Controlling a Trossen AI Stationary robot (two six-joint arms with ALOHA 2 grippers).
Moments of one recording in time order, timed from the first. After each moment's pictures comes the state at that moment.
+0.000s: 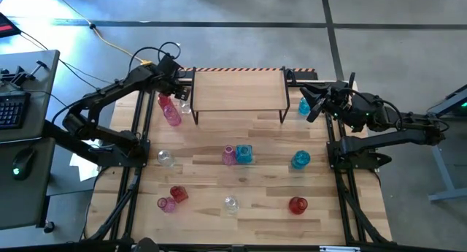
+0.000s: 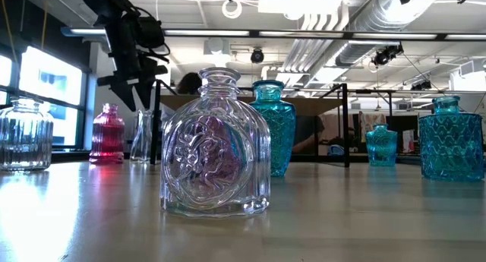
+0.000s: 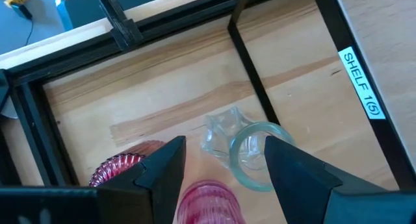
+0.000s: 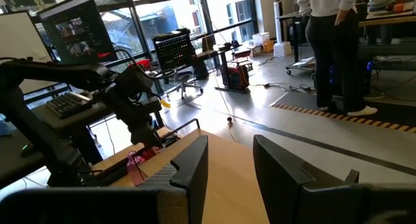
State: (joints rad) left arm 0.89 1.34 1.02 -0.82 -0.08 -0.29; right arm -0.01 0.68 0.87 -0.24 0.68 0.26
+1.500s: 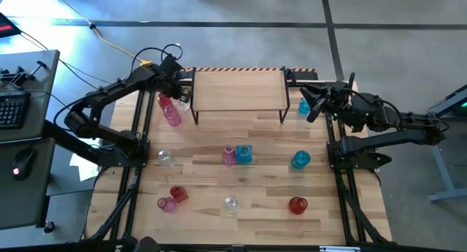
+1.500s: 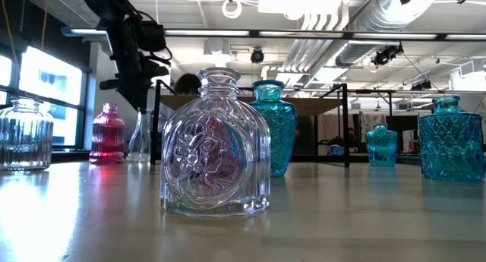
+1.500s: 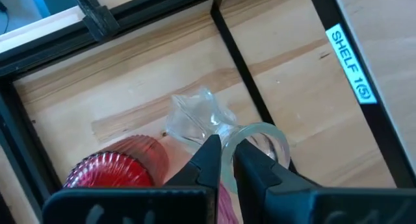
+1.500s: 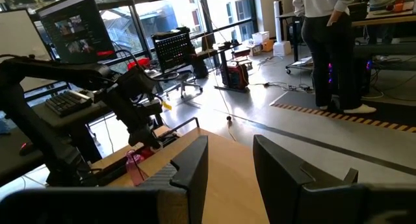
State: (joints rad) left arm 0.89 1.36 1.02 -0.83 -0.02 -0.26; right arm -0.01 0.68 0.87 -0.24 0.68 0.26
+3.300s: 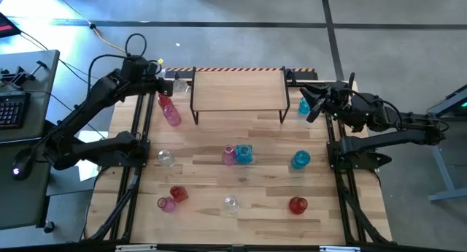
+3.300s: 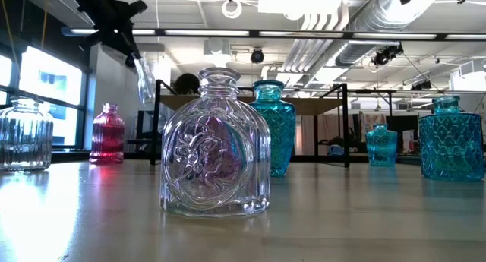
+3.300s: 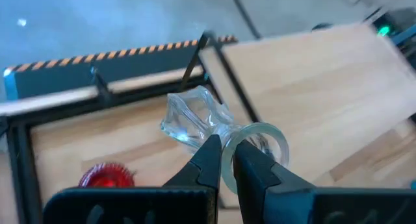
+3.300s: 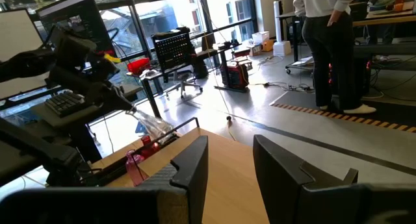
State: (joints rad) left arm 0.89 0.90 1.02 -0.80 0.02 -0.39; right arm -0.01 0.68 0.87 -0.25 0.68 0.26
